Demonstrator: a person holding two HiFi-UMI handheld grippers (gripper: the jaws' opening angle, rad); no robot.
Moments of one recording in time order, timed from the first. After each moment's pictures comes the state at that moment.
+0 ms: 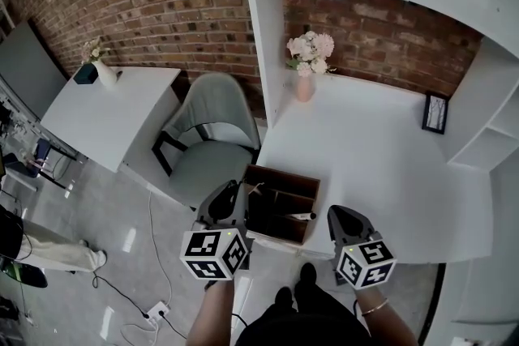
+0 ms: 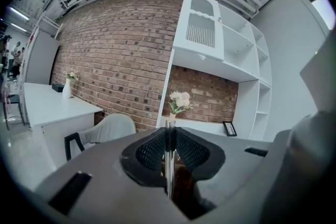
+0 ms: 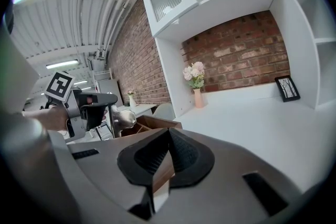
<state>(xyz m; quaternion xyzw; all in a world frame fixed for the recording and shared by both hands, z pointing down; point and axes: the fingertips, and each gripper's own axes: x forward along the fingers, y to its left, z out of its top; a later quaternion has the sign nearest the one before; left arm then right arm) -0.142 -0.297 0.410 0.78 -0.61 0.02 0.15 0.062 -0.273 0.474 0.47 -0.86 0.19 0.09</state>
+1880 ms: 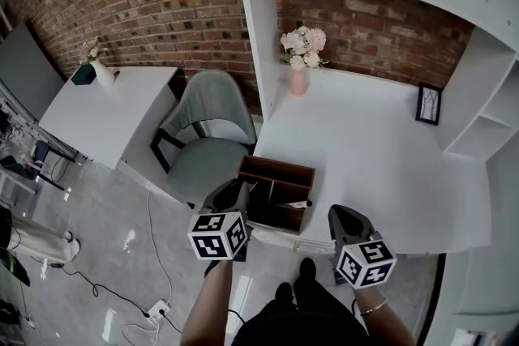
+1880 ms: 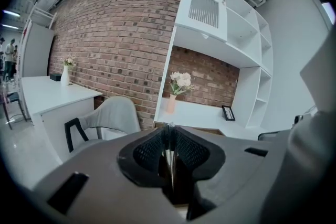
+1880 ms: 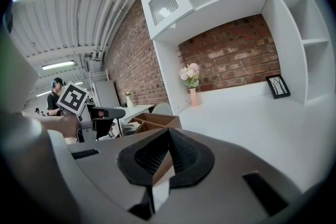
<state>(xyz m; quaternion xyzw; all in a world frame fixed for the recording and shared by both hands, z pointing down) -0.139 -0.295 0.470 0.78 -0.59 0.08 0.20 0.075 -0.242 0.477 0.49 -0.84 0.20 0.08</state>
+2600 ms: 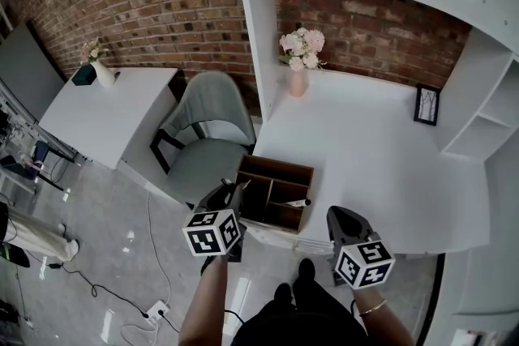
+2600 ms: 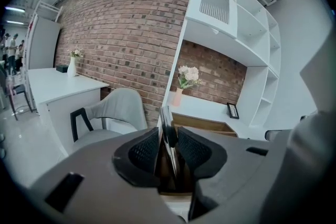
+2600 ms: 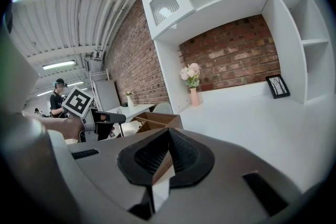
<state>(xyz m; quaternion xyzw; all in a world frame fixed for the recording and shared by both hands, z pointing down) -0.159 -0.288 0.493 0.75 -0.60 0.09 0.24 0.074 -0.235 0.476 0.49 -0.84 0.20 0.08</state>
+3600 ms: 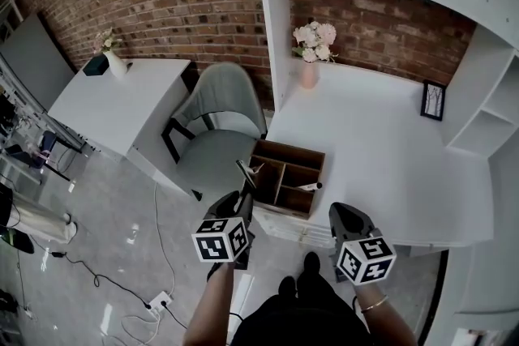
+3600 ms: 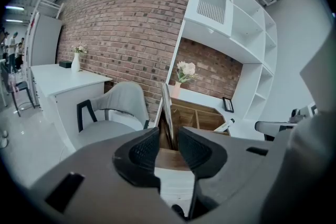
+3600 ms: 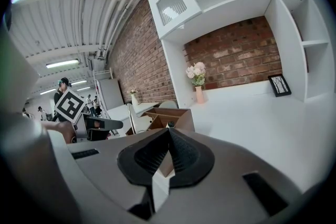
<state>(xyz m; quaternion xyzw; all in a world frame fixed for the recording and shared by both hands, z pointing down) -0.161 -0.224 0.505 0.75 -0.60 0.11 0.26 0.055 -0.202 0.478 0.48 -0.85 0.19 0.09</state>
